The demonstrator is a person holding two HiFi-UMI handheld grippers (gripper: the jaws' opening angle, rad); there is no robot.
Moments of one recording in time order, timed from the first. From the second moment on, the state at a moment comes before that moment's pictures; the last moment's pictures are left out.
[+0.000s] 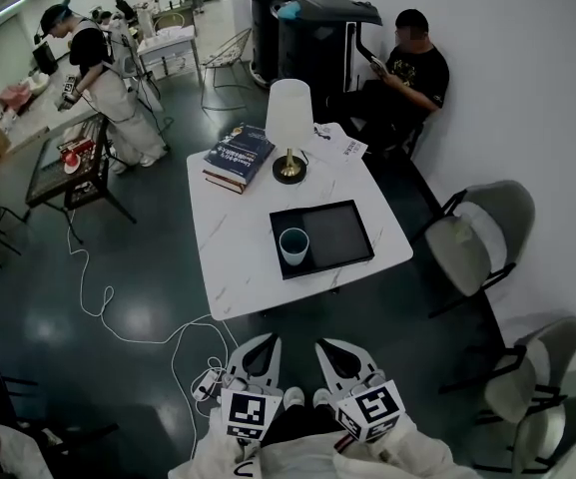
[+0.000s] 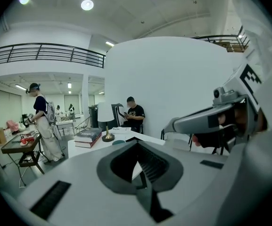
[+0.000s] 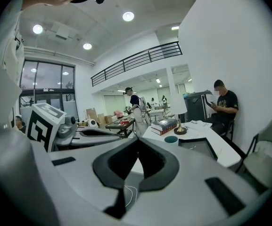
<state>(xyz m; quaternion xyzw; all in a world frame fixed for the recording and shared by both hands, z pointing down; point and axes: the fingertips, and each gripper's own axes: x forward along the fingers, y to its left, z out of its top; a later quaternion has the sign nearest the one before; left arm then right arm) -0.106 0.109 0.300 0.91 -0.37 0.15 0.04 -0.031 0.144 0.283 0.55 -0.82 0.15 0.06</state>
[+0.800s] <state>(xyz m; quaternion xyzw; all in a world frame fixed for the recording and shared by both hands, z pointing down) -0.057 0.144 0.243 0.91 -0.38 0.14 0.00 0.035 0.170 0.237 0.57 -0.81 0.13 0.04</state>
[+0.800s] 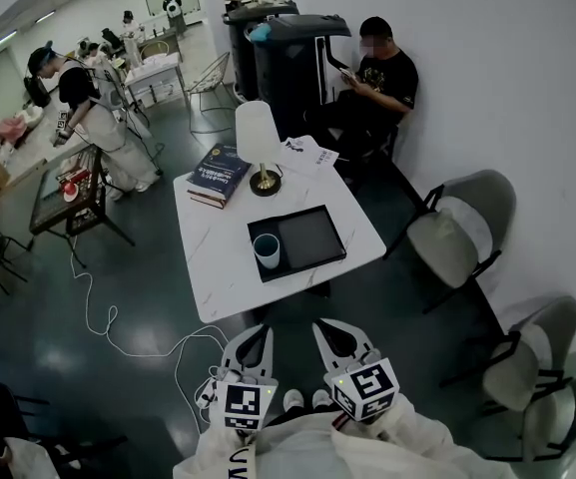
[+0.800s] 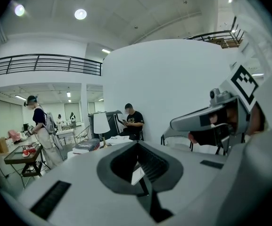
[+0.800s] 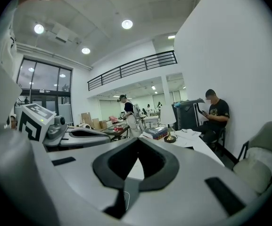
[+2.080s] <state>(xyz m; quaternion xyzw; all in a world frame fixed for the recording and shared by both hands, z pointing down) -0.049 0.140 0.240 0.92 -0.38 0.14 0.00 0.039 0.163 0.234 0.57 -0.81 0.14 0.02</state>
